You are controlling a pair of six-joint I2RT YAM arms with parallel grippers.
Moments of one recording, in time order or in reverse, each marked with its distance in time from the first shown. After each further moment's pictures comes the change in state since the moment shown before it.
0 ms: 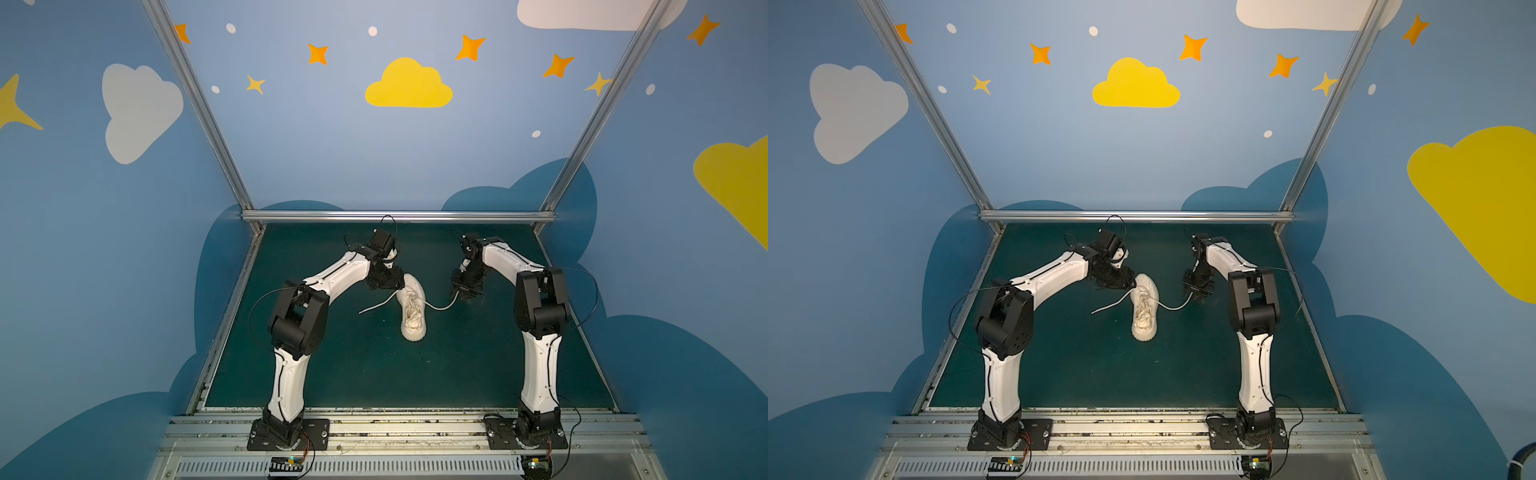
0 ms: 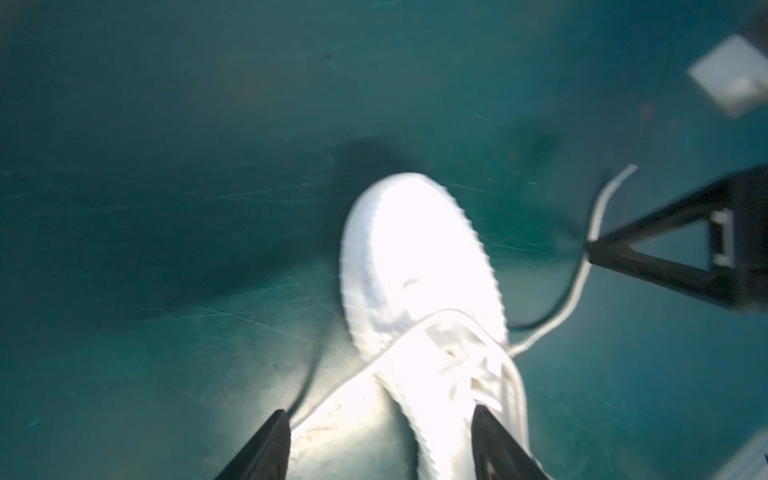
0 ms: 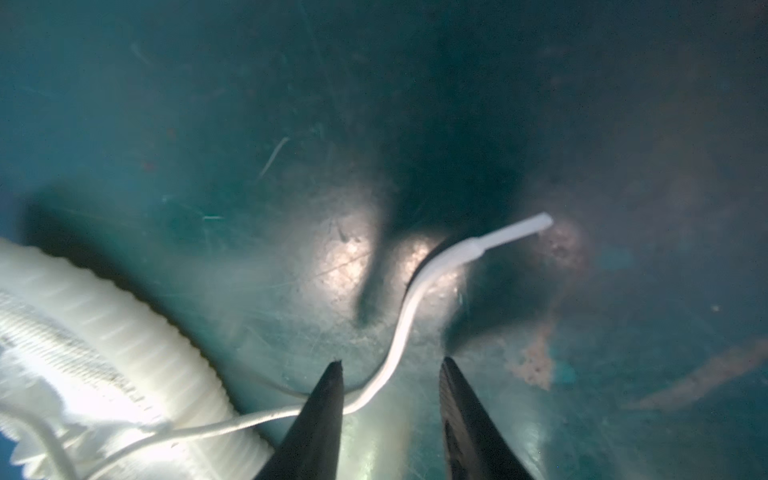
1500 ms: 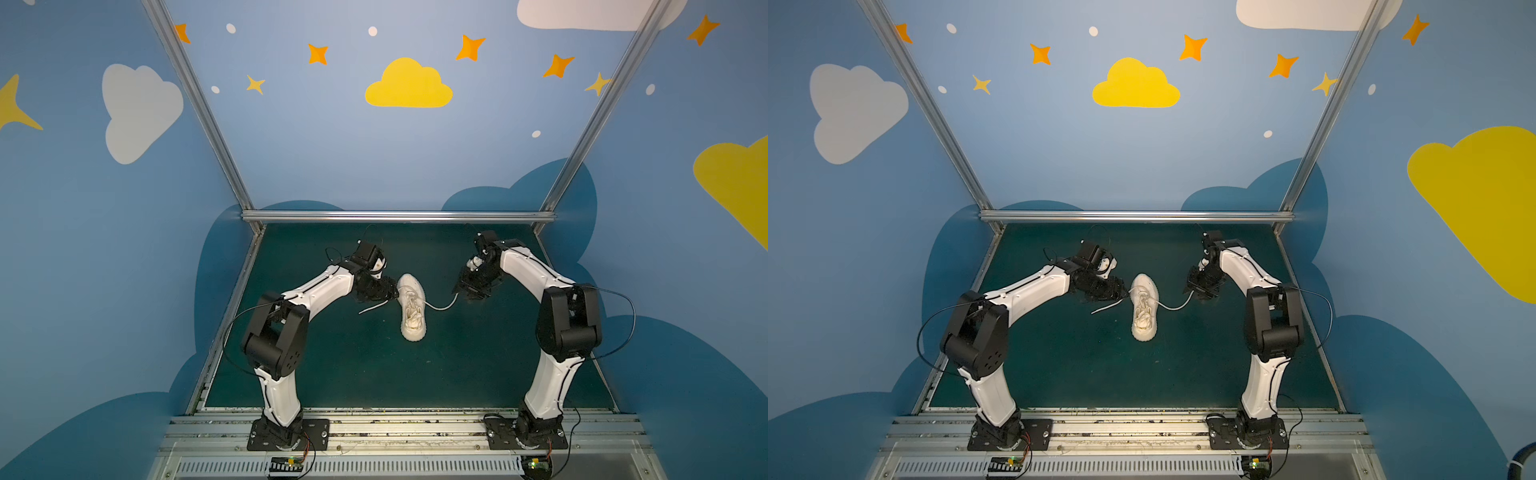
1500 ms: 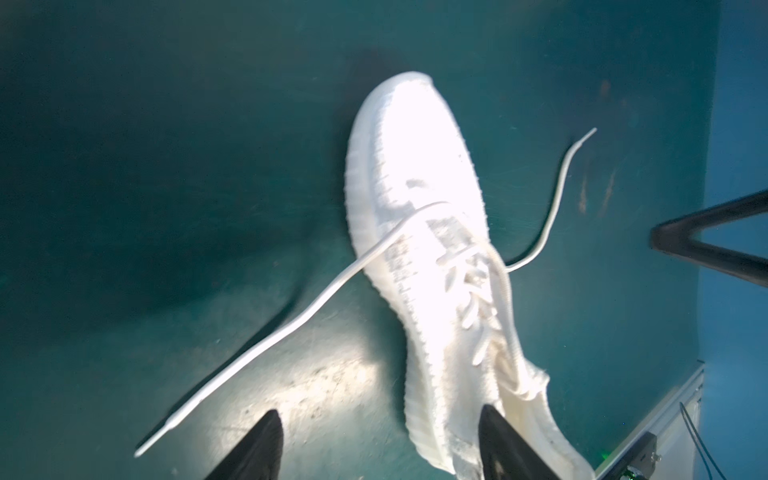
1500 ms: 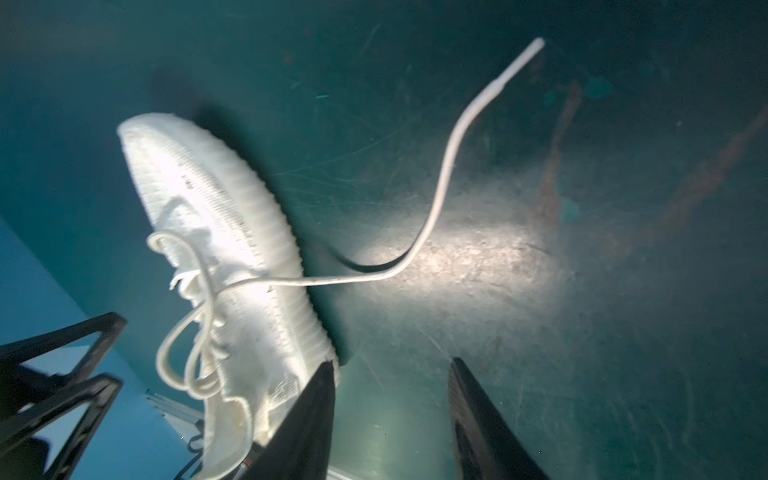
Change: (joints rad) left arm 0.006 -0.223 -0.277 0.119 0.126 -0.068; right arm -0.032 -0.259 -0.202 0.050 -0.117 0.026
